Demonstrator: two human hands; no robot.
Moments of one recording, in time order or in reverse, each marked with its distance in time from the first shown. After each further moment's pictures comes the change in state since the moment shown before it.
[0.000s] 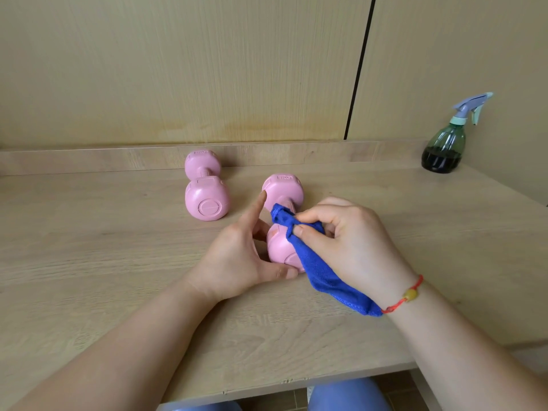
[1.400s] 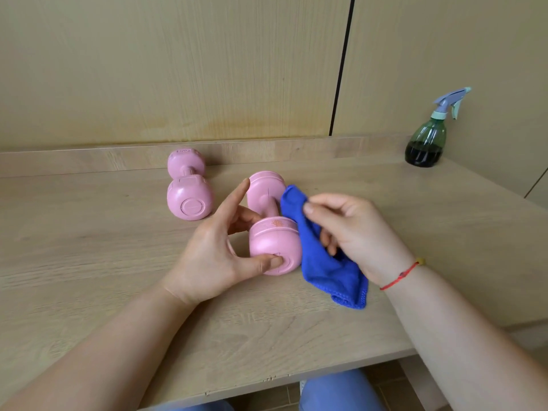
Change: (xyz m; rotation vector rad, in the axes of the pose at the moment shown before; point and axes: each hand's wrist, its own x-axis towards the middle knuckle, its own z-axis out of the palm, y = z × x) left_hand -0.003 -0.001 -0.003 -0.053 0.077 0.160; right_hand 0.005 0.024 -0.016 0.494 -0.054 0.330
